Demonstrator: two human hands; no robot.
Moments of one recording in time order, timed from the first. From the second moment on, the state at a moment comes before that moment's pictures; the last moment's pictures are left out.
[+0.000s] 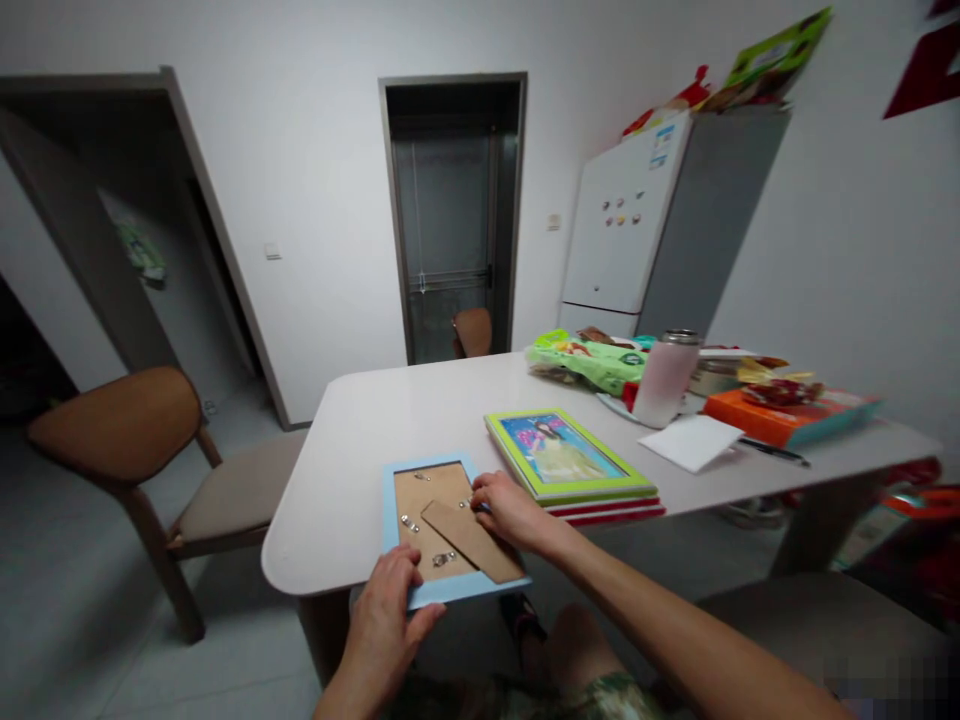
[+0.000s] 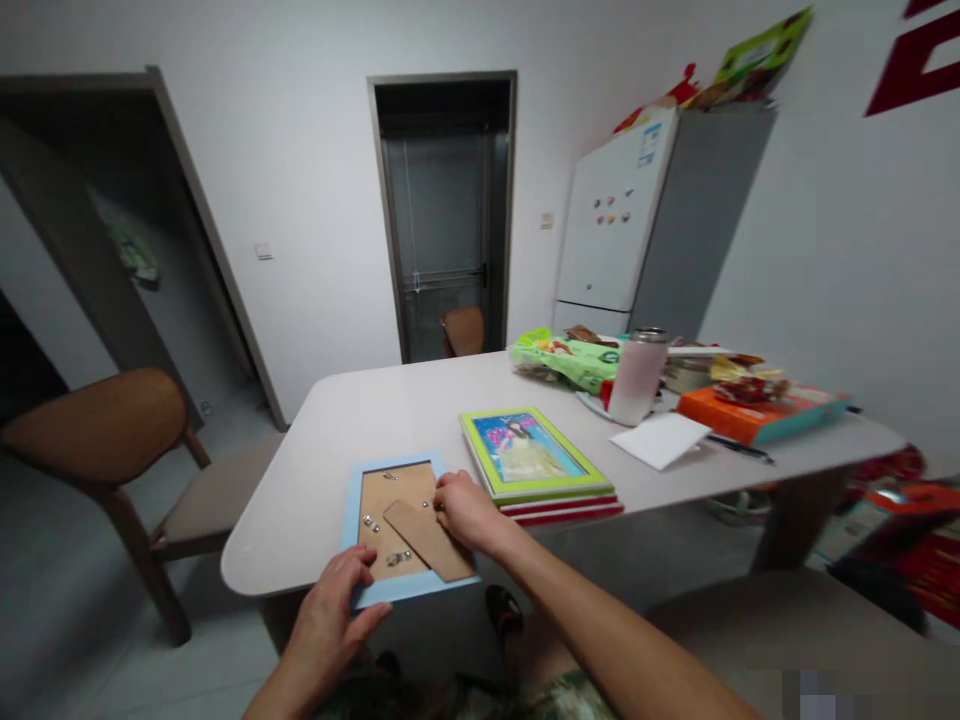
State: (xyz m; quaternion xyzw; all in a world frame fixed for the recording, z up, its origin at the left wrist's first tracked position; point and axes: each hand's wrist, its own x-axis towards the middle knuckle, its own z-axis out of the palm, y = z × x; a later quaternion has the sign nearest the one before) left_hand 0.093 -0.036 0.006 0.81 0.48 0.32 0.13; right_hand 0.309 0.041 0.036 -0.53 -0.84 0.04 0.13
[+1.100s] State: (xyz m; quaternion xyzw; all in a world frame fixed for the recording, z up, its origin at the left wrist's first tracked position) left_hand 0.098 -0.004 0.023 0.59 0.49 0.54 0.35; right_hand 0.267 0.004 0.087 -0.54 -0.80 0.11 0.25
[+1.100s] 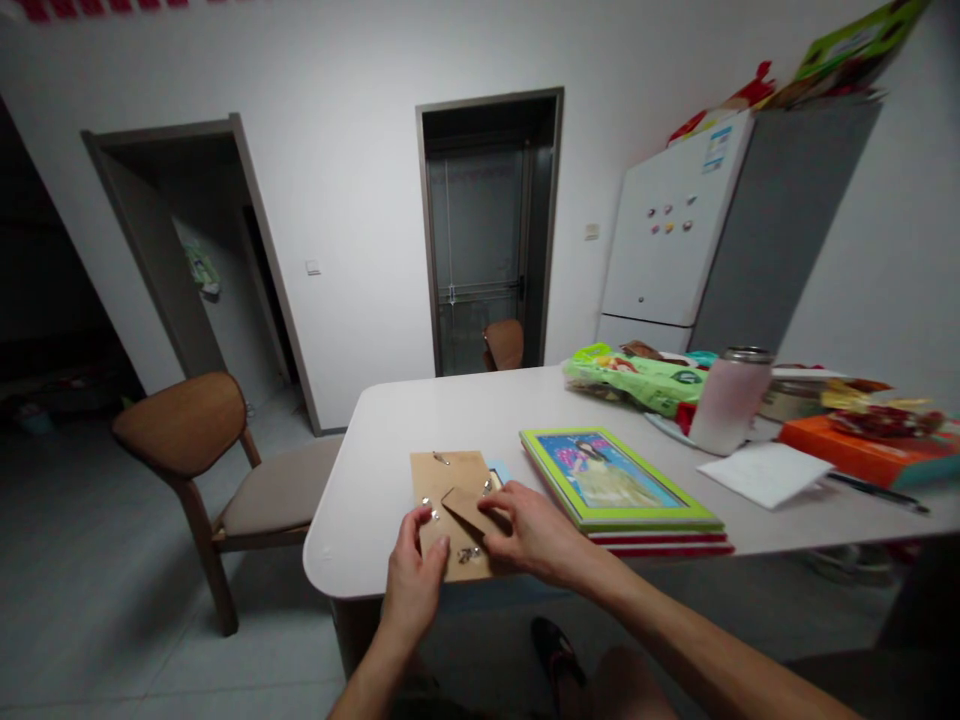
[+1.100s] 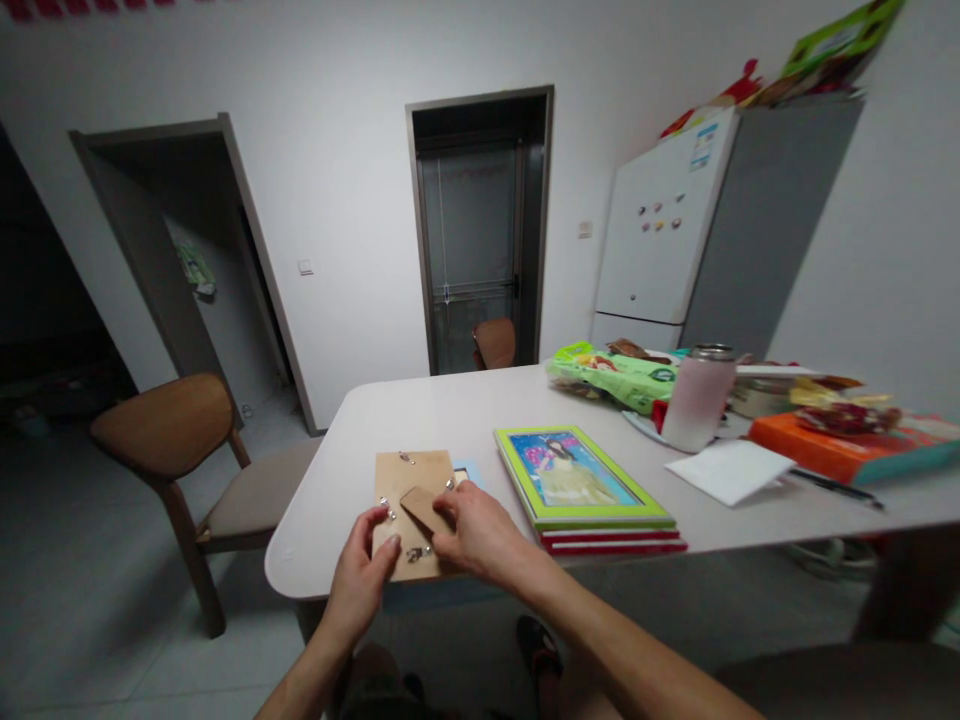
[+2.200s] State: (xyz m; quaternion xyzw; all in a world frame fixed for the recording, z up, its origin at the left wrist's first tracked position) left_hand 0.138 -0.023 0.059 0.77 0.44 0.44 0.16; right_hand 0.276 0.010 0.080 -0.48 -0.49 0.54 0.48
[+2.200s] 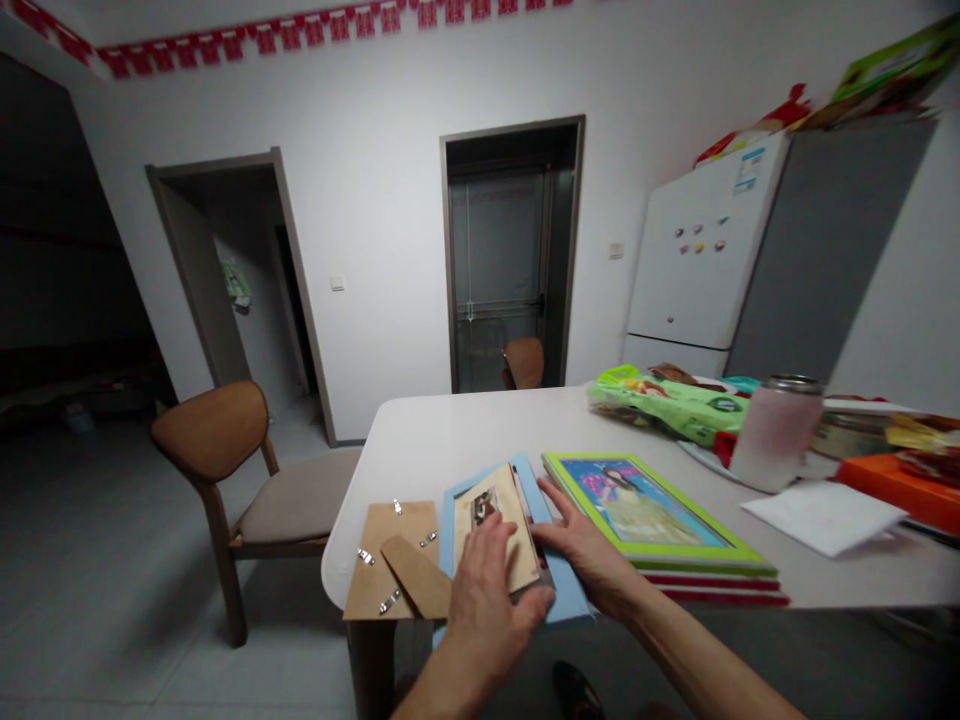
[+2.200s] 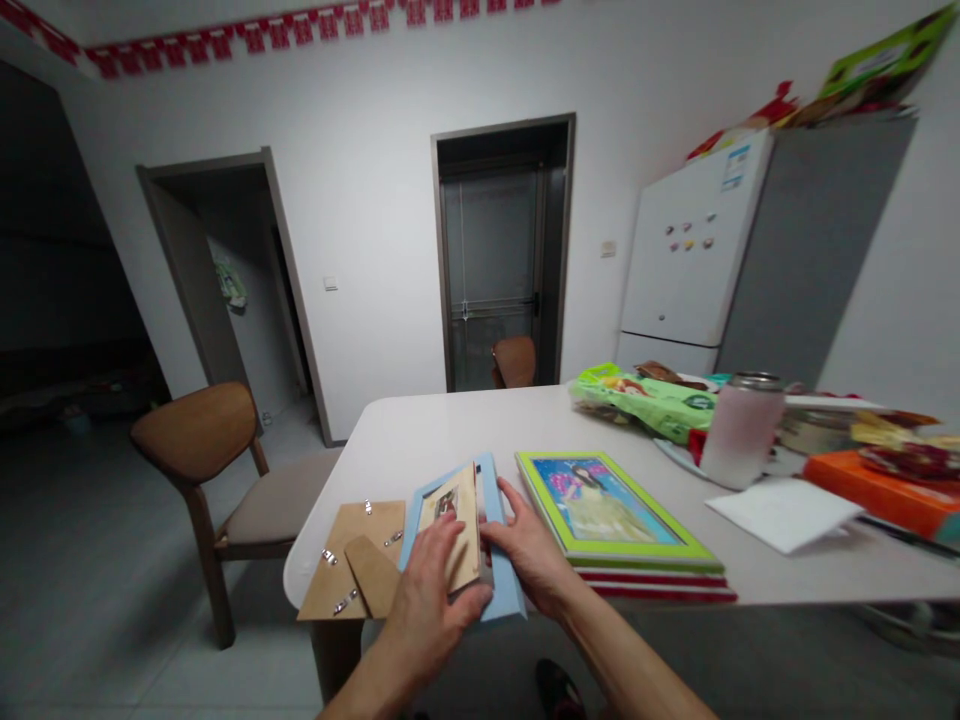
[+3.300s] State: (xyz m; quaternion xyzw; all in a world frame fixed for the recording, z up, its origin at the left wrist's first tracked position) left_hand 0.061 -0.038 0.015 0.77 0.55 0.31 0.03; right_hand 0.222 0.030 0.026 -0.54 -0.60 0.49 0.33
